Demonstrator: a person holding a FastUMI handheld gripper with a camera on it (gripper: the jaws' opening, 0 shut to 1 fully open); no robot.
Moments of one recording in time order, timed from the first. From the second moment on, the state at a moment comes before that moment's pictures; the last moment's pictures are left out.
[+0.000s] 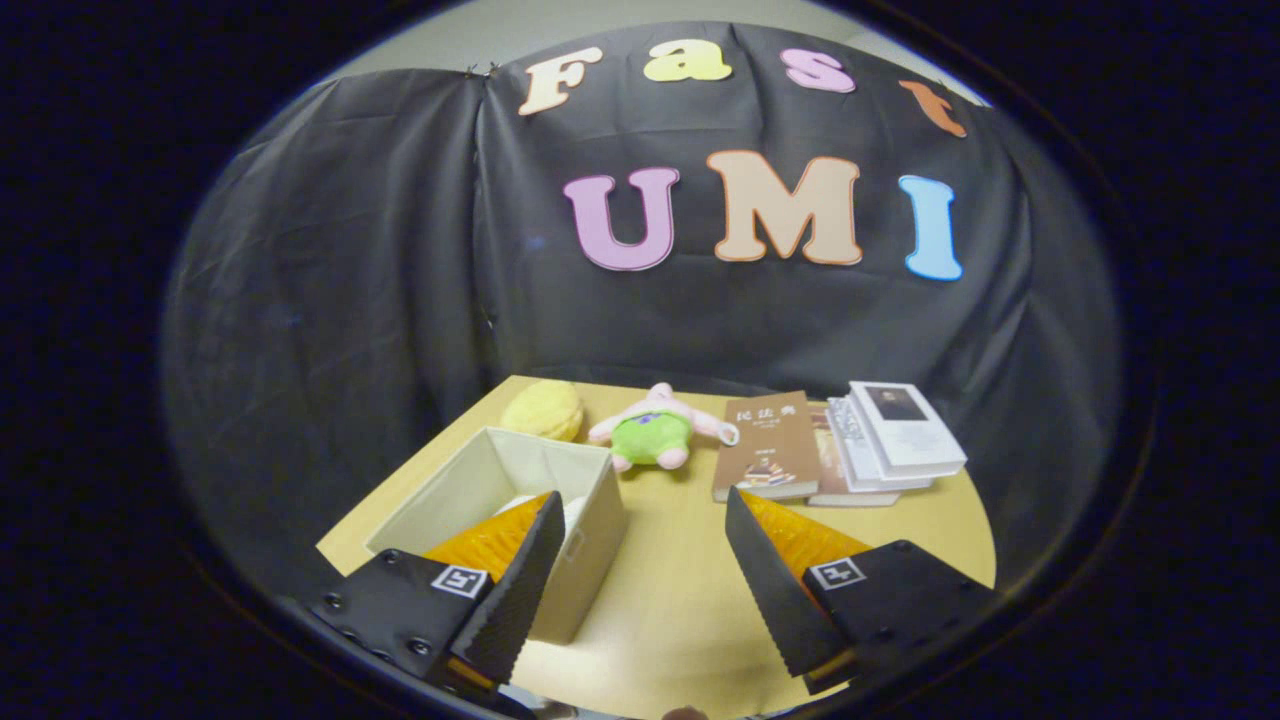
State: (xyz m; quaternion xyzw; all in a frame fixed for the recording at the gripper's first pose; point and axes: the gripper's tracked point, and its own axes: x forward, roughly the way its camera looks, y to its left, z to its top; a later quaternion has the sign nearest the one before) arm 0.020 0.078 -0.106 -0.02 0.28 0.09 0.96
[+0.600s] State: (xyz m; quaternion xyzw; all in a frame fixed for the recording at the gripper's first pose) arm -0.019 -0.032 -0.064 -0.01 0.15 0.01 0.99
